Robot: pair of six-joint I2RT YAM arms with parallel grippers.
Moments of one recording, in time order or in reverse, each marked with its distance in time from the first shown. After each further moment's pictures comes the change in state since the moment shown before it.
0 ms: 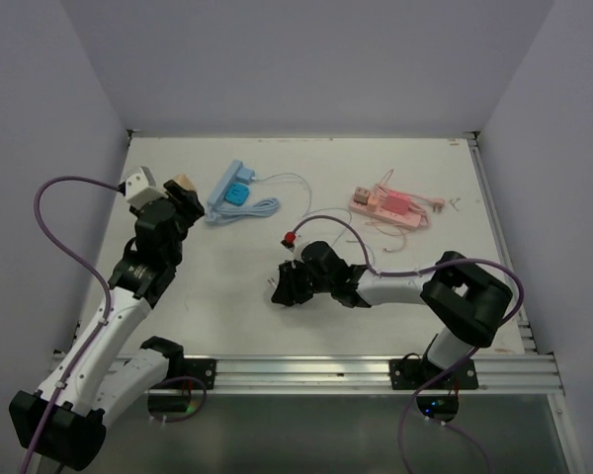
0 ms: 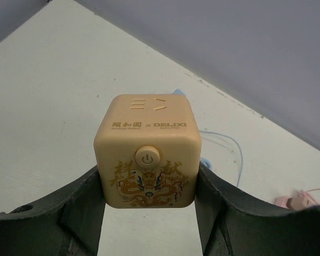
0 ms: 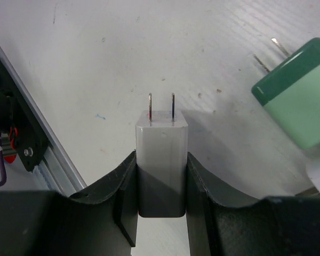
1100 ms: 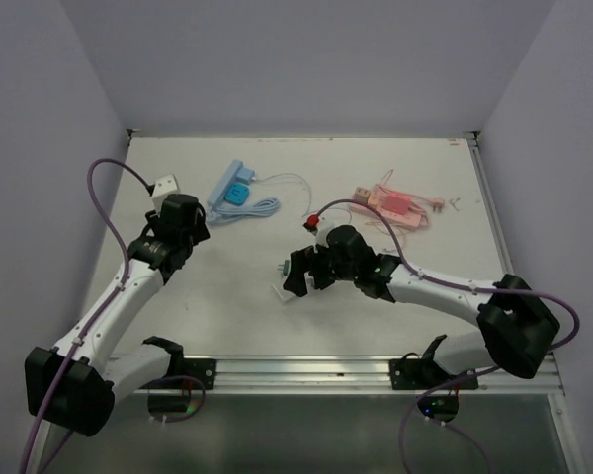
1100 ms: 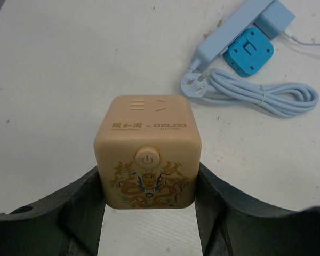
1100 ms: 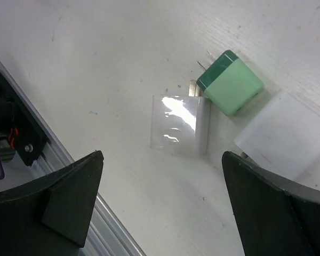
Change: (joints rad) left arm 0.009 0.163 0.039 -0.340 -0.003 0.072; right arm -0.112 -0.217 0.003 -0.242 0.013 -0.088
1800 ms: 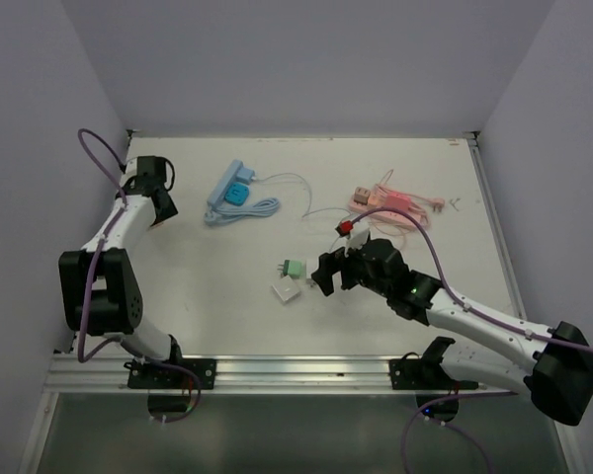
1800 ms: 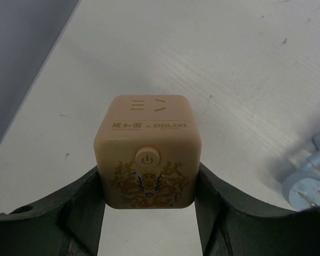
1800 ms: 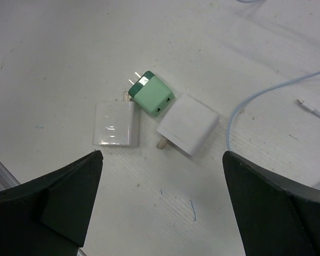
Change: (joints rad) left arm 0.381 0.547 0.312 -0.038 0.081 0.112; right arm -0.019 -0.407 -0.160 -0.061 0.270 -0.199
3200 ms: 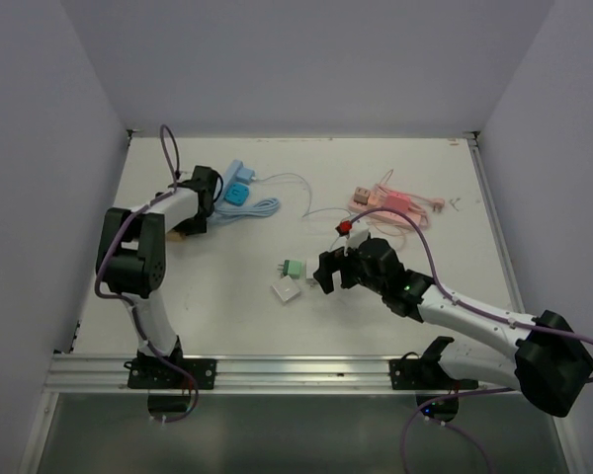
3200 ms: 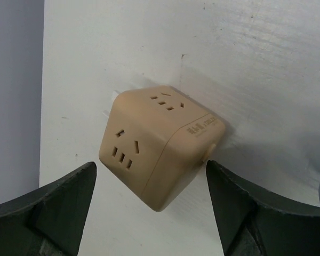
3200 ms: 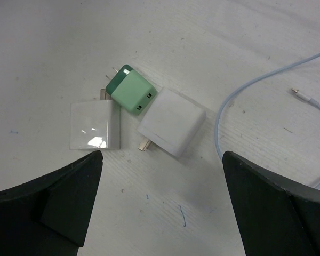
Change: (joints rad) left arm -0.223 0.335 0.092 -0.064 -0.312 0.143; right arm -0.040 0.082 -0.046 0.084 0.005 0.009
